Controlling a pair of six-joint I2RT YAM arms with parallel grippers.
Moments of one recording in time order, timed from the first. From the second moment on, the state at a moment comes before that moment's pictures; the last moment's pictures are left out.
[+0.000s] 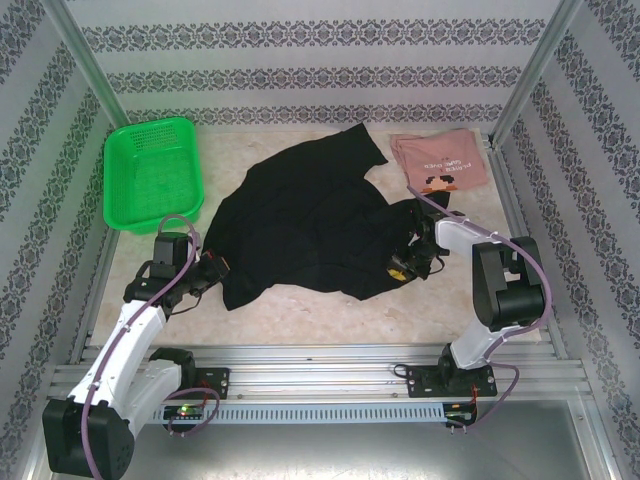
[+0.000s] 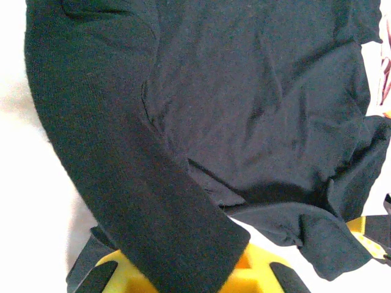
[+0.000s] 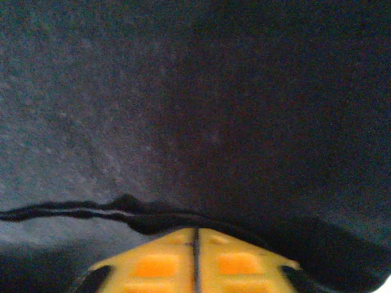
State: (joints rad) left arm -0.07 0.85 0.57 -0.57 0.32 -0.71; right arm 0.14 1.68 0.93 -0.75 -0.39 0.71
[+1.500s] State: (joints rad) left arm -0.07 0.83 0.44 -0.53 0.29 -0.76; right arm 0.47 2.07 1.55 -1.02 -0.28 0.57
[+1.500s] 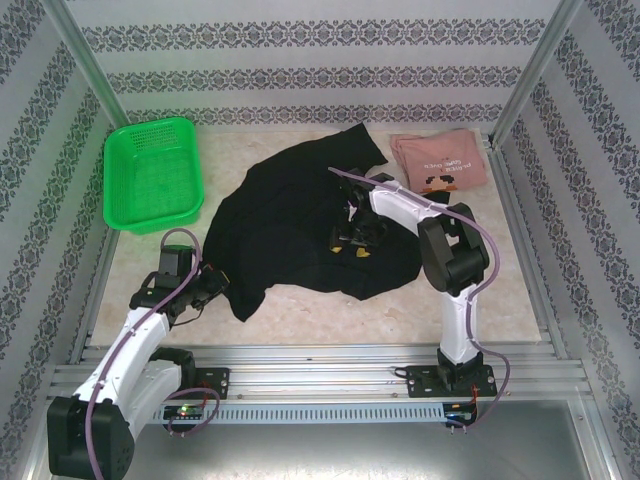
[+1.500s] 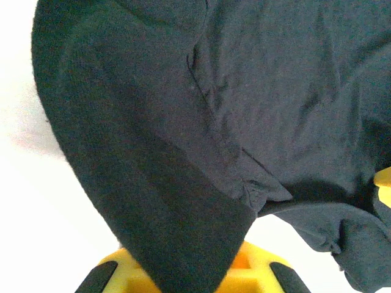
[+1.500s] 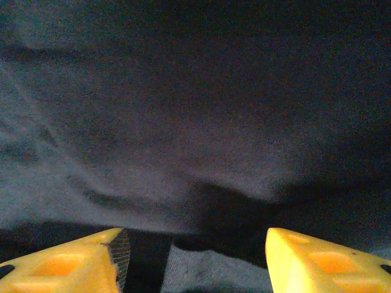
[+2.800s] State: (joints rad) left arm -0.07 0.84 0.46 -0.52 0.29 -0.76; right arm 0.43 1.83 1.58 -1.03 -0.16 0.63
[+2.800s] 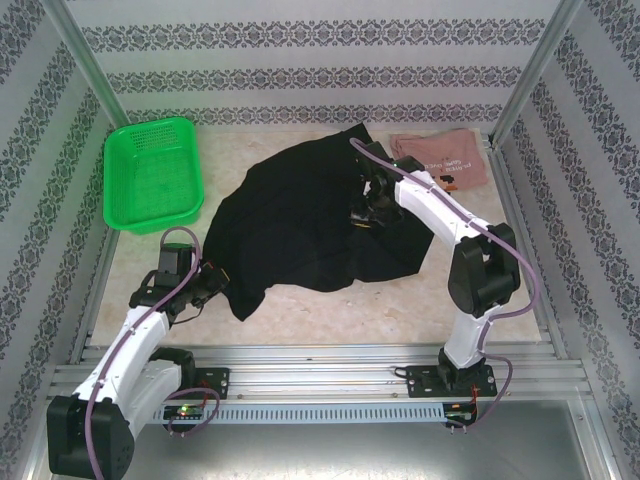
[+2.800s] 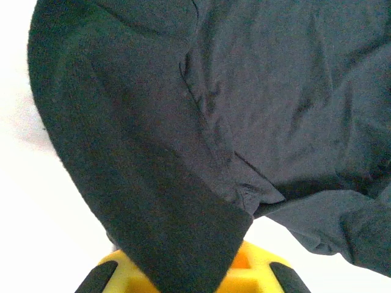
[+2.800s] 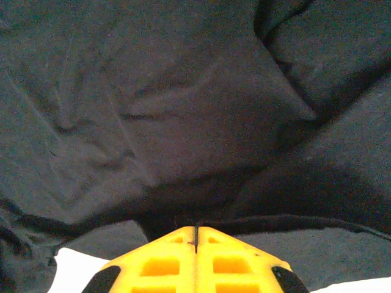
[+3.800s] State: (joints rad) left arm -0.05 1.24 1.68 -0.60 0.25 -0.47; right arm -0.12 1.22 1.82 -0.80 -0.33 0.56
